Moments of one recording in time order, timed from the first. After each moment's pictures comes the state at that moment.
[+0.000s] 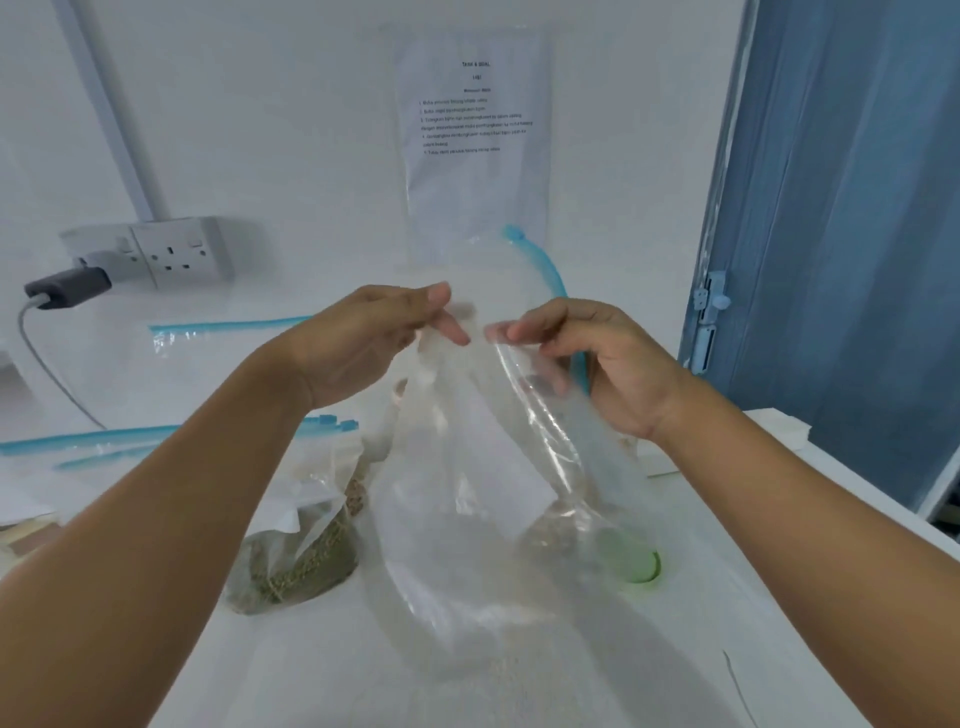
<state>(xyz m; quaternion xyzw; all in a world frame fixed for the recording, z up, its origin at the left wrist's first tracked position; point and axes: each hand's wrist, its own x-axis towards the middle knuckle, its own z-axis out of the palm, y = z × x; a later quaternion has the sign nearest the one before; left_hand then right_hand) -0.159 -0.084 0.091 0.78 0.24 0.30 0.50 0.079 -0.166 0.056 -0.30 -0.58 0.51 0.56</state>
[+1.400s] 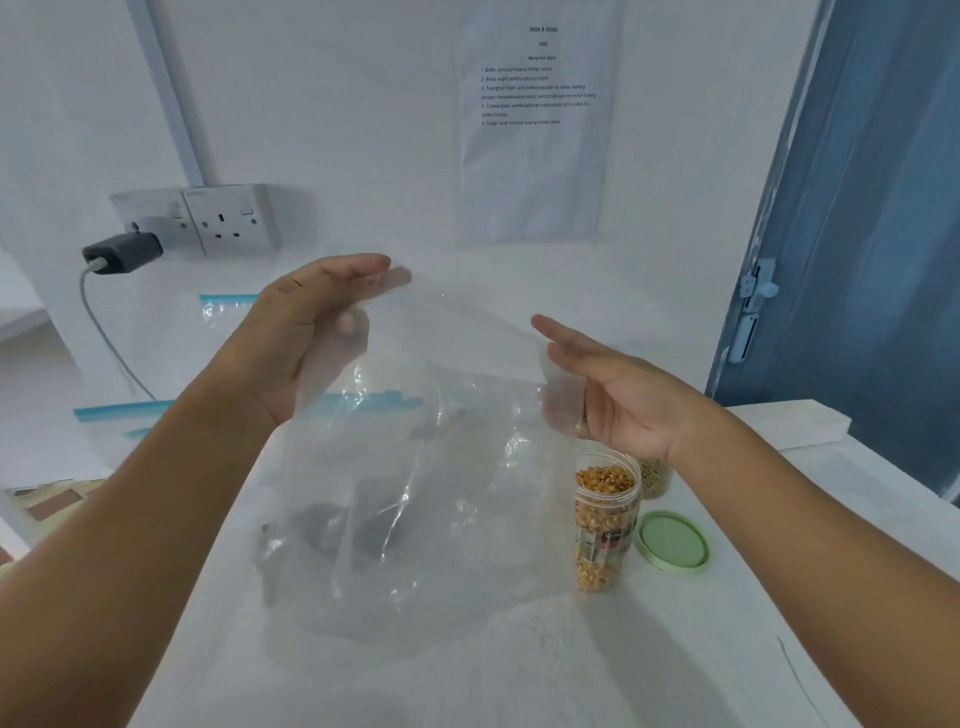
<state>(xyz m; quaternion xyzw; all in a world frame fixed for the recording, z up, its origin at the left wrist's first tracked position) -0.247 -0.065 0.067 0.58 0.29 0.52 0.56 0.044 -0.133 0.015 -0.40 -0.44 0.62 0.51</state>
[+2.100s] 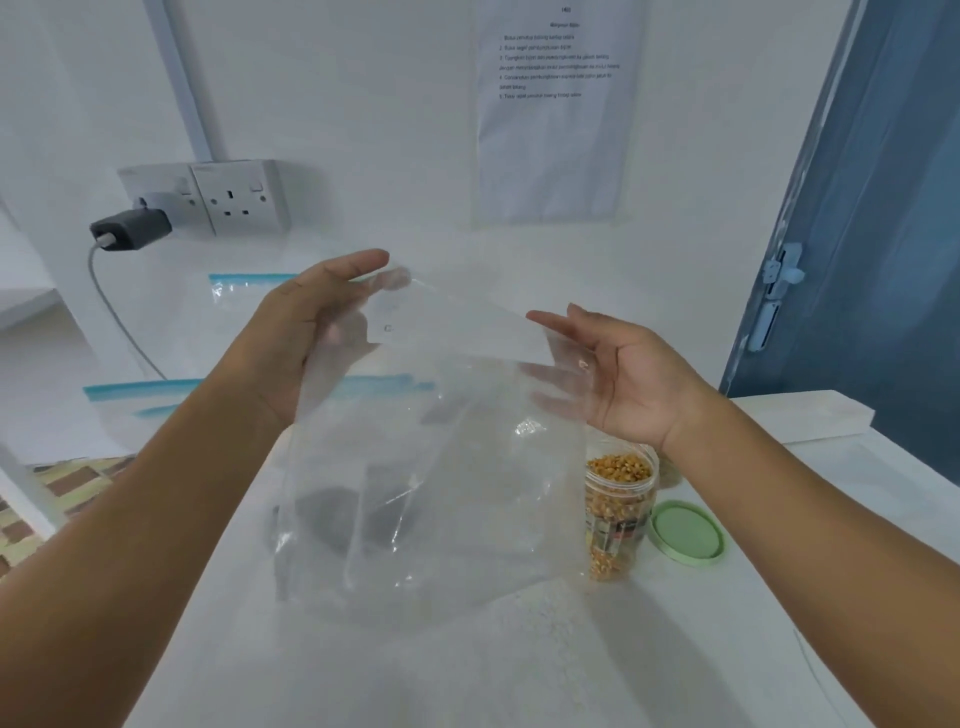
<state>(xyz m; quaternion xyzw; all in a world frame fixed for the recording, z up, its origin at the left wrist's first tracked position) -0.260 -0.055 0.057 0.54 0.39 0.52 0.54 0.026 -0.118 0.012 -0.34 -0.35 0.68 0.55</state>
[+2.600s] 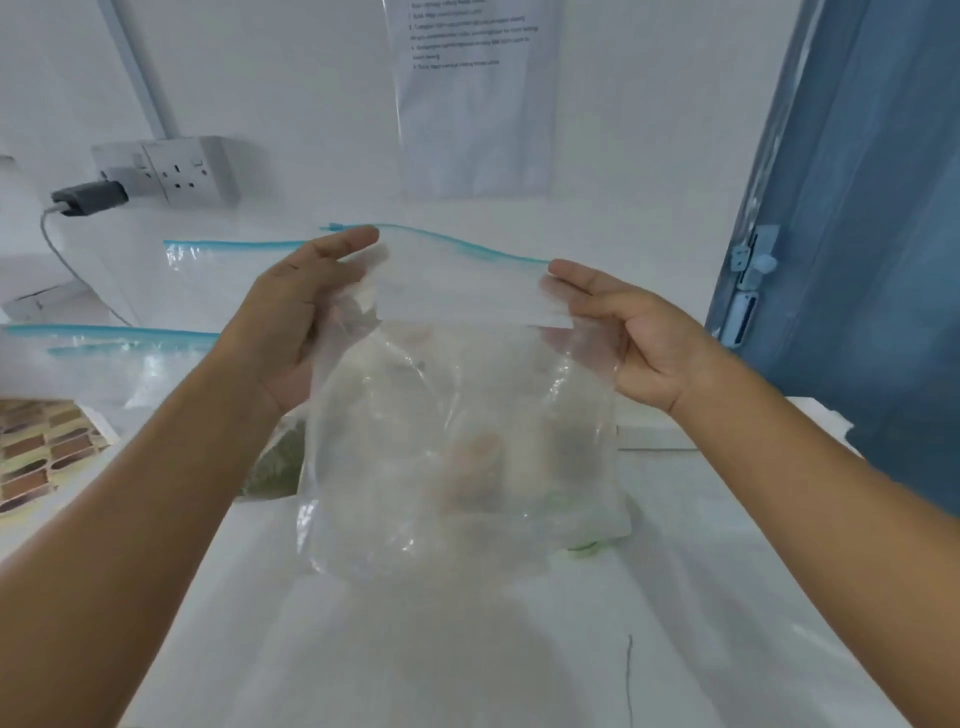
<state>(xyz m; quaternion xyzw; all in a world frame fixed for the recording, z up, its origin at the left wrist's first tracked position) -0.088 -0.142 0.053 0.47 0.38 0.60 0.52 0.197 -0.127 0.014 -0.31 -0.37 0.67 0.57</state>
